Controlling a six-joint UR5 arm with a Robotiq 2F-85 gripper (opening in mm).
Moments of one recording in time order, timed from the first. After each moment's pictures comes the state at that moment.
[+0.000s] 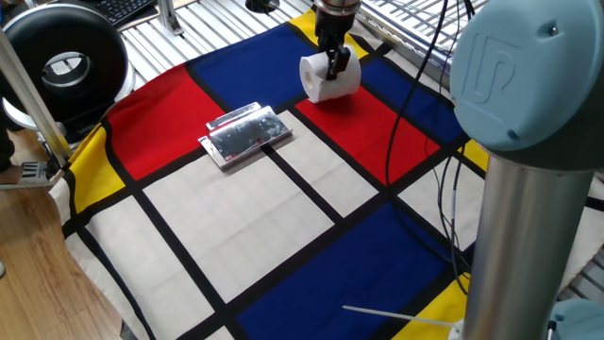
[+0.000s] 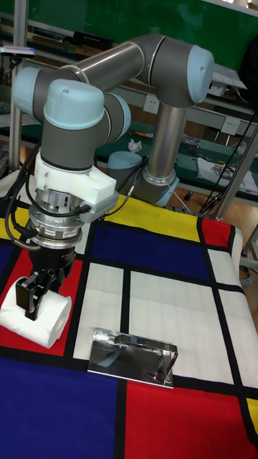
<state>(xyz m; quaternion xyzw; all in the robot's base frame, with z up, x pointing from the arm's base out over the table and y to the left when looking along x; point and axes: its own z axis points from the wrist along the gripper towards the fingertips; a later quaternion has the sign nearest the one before) 0.661 -0.138 0.109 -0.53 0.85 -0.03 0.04</state>
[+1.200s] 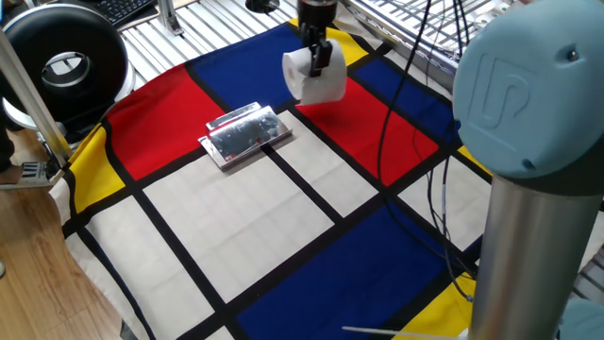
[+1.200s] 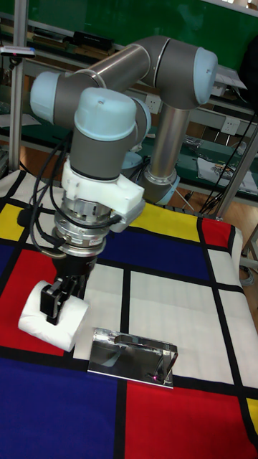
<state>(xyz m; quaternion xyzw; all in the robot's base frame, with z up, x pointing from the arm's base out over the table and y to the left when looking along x) 0.666 -0.089 0.110 -0.54 0.84 -0.03 0.03</state>
